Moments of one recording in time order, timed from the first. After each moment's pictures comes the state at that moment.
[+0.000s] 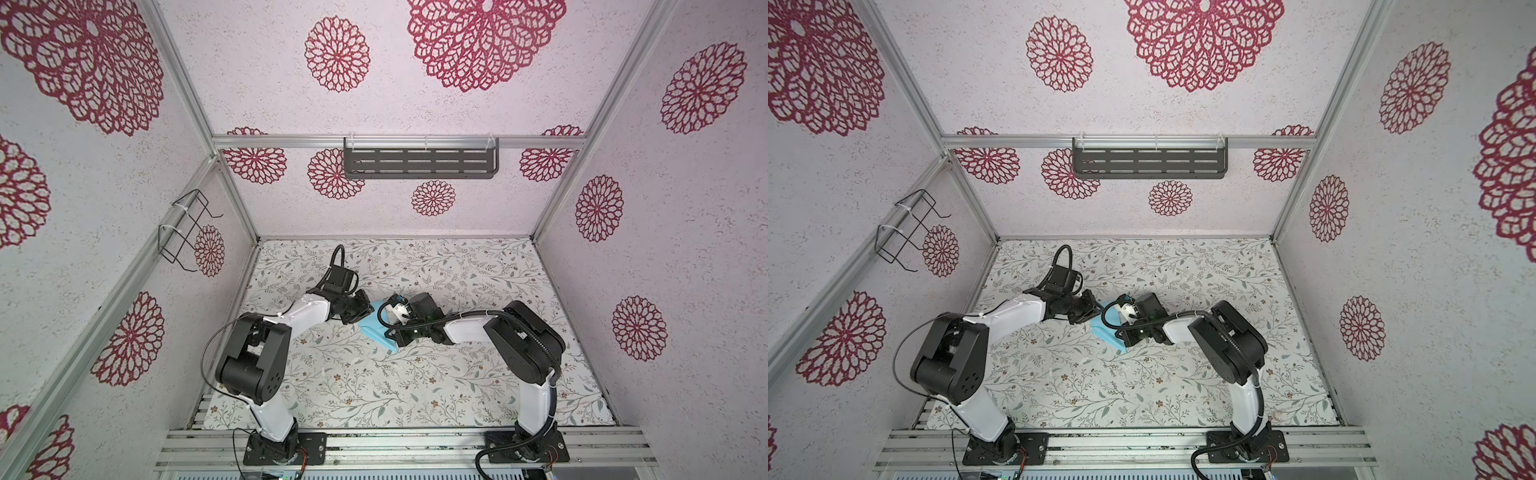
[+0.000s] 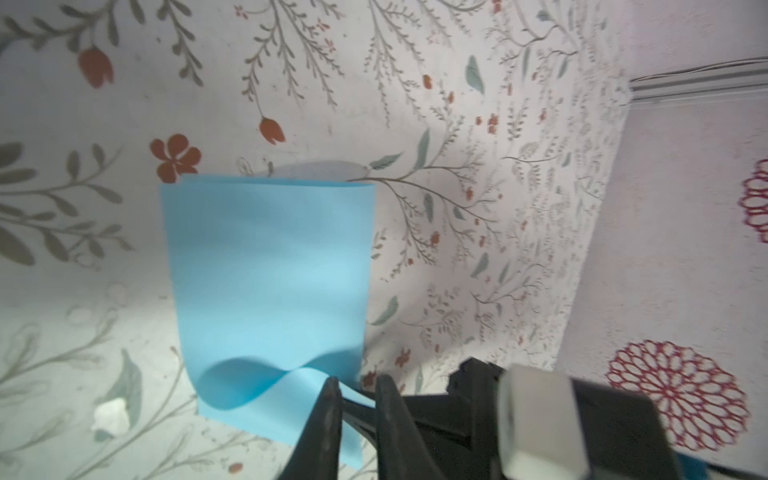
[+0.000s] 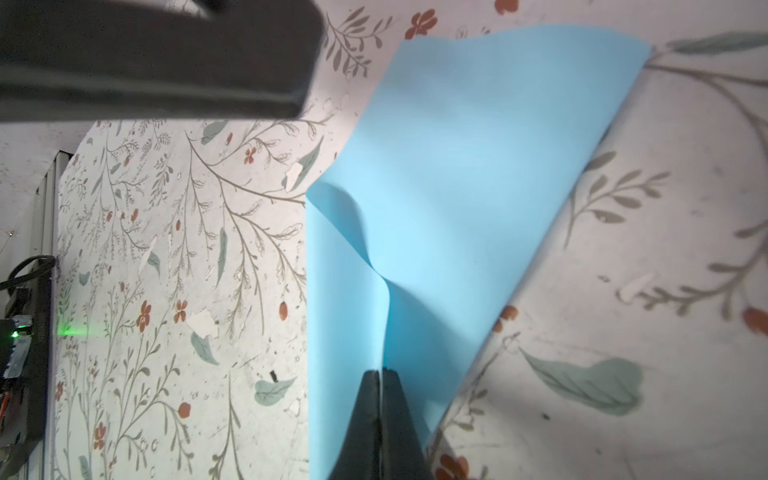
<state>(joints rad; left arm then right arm) -0.37 1.69 0.99 -0.22 0.39 -0.87 0.71 1.96 0.99 0.18 -0.48 0.20</state>
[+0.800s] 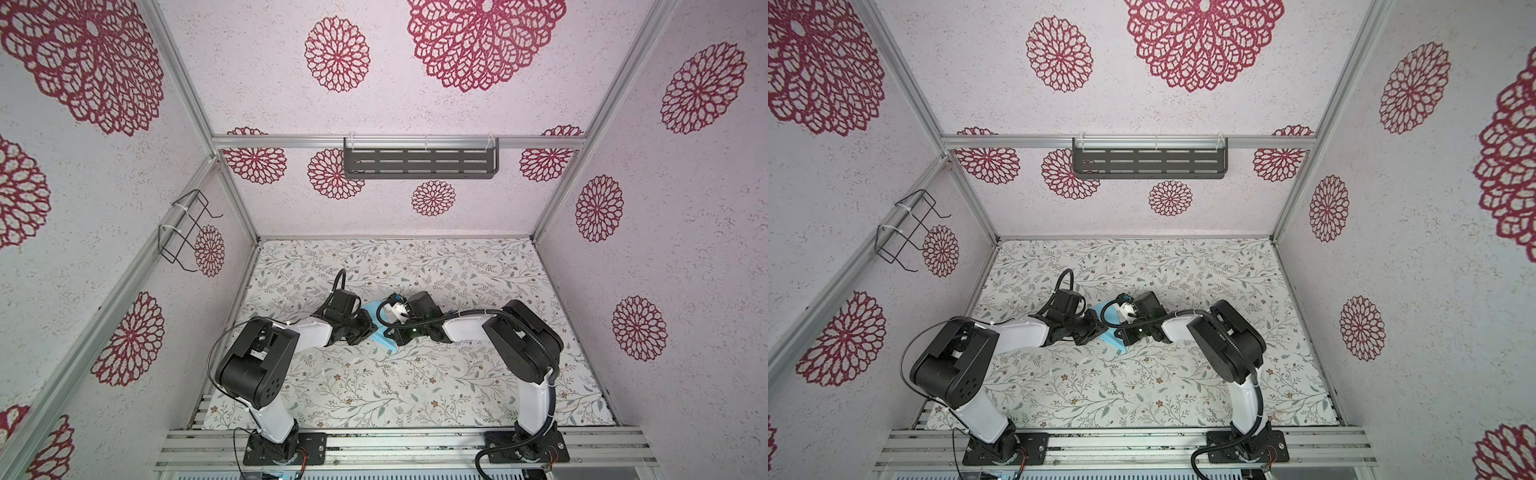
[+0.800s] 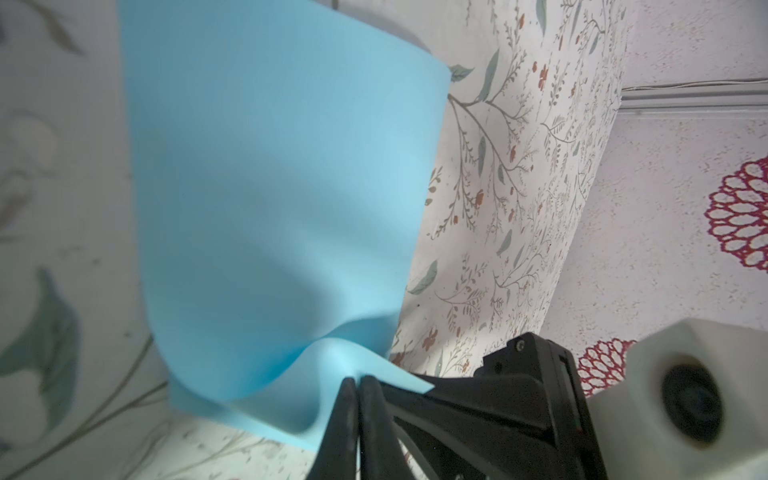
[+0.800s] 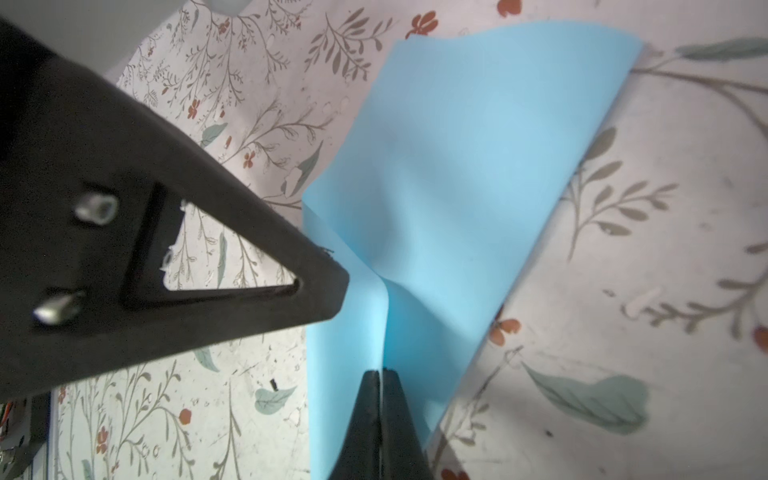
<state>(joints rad) -0.42 1.73 0.77 0.05 0.39 -1.04 0.71 1.97 1.02 0.15 -0.48 0.20</state>
